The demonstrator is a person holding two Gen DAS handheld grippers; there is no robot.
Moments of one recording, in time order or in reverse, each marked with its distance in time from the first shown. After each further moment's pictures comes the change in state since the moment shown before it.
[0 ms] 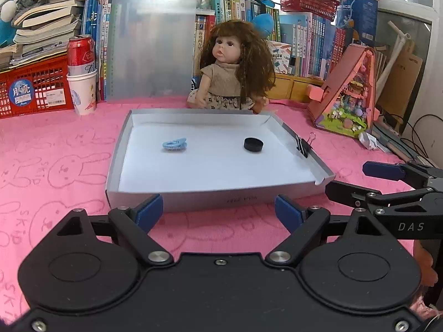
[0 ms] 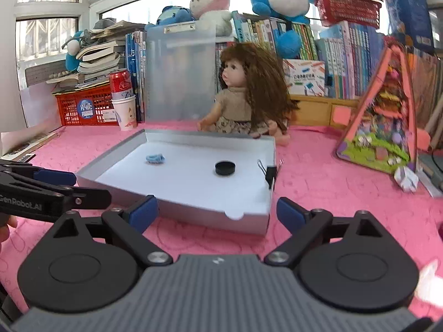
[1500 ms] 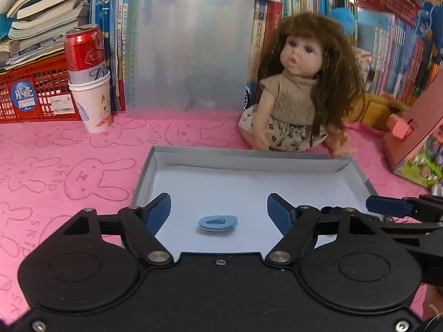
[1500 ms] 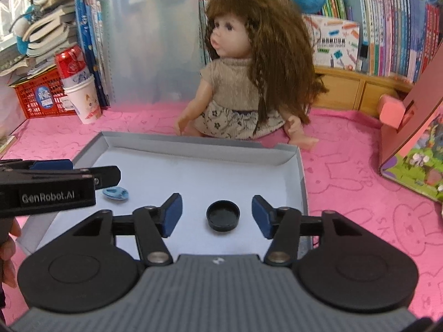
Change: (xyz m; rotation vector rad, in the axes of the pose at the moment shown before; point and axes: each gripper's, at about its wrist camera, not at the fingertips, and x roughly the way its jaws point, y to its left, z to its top) left arm 0.142 0.046 0.111 -0.110 0.082 0.169; right arm 0.160 0.001 0.087 0.035 0.234 -0.037
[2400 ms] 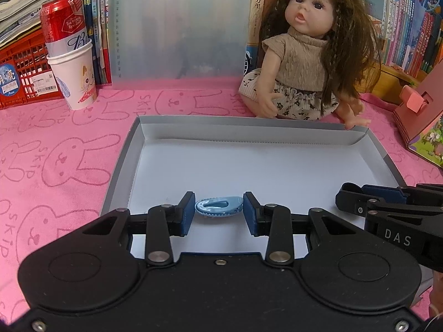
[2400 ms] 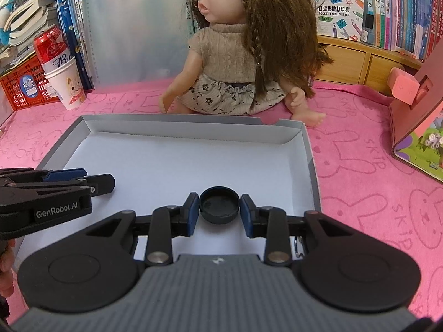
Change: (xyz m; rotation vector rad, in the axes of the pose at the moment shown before) left arm 0.051 0.000 -0.008 0.032 0.122 0.004; right arm 0.042 -0.006 -0.001 0.043 0.111 -0.011
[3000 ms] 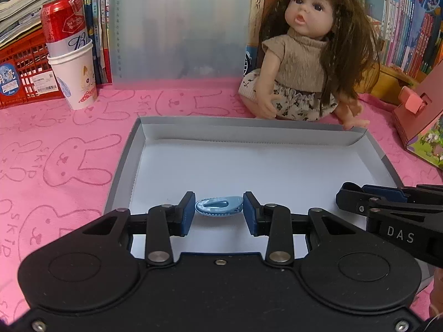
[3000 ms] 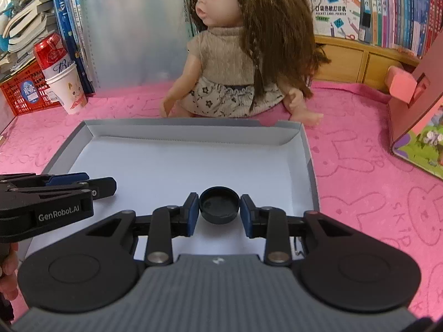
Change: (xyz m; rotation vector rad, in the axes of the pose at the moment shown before) left arm -0.002 0.001 0.000 0.003 0.006 -0.002; right arm -0.003 -0.002 0.001 0.025 0.005 0.006
